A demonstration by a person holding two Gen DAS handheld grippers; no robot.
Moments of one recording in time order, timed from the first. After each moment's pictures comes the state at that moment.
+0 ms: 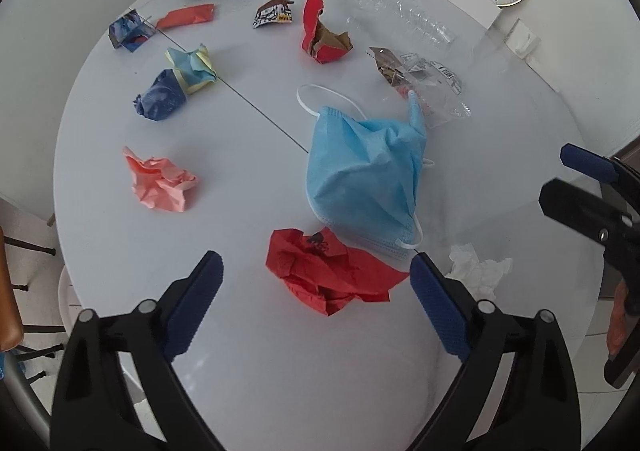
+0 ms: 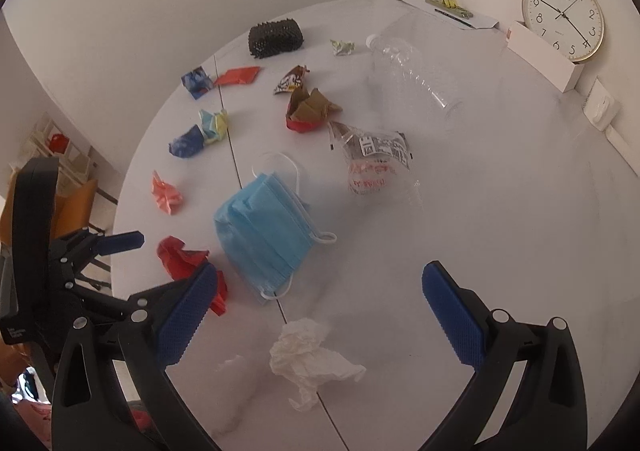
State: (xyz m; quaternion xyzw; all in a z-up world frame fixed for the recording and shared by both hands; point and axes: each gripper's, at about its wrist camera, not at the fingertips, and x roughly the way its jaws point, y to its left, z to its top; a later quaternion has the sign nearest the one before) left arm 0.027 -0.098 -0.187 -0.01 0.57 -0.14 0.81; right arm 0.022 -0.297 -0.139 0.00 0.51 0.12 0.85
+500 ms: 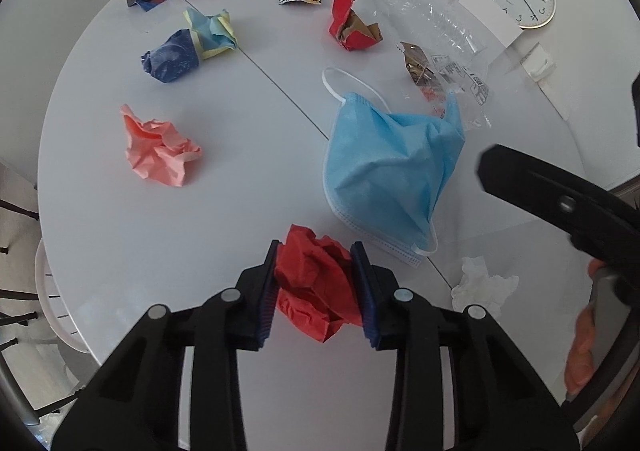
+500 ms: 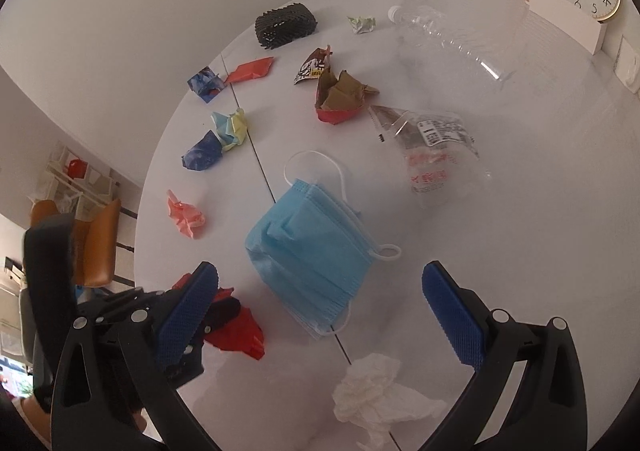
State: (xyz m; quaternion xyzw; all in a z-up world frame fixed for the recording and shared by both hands) left arm 0.026 -0.077 -0.204 -0.07 0.58 -0.12 0.80; right arm 0.062 -0.256 -0.176 0.09 0.53 0.12 0.83
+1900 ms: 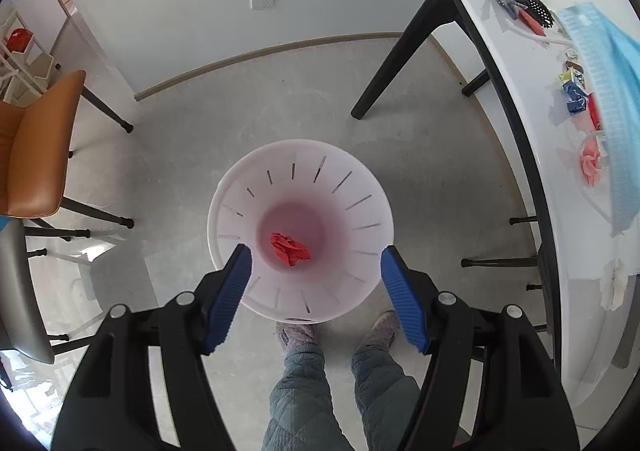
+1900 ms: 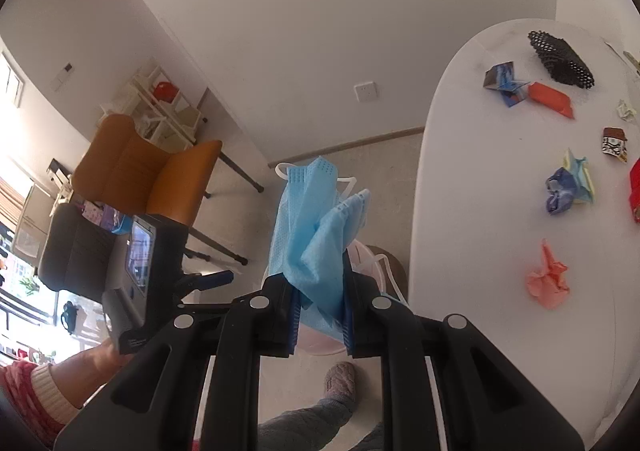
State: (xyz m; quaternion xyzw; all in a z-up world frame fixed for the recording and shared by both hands) left arm -0.031 0.287 -0.260 -0.12 0.61 0.04 0.78; right arm 0.029 0.096 -0.144 0.00 0.51 0.33 0.79
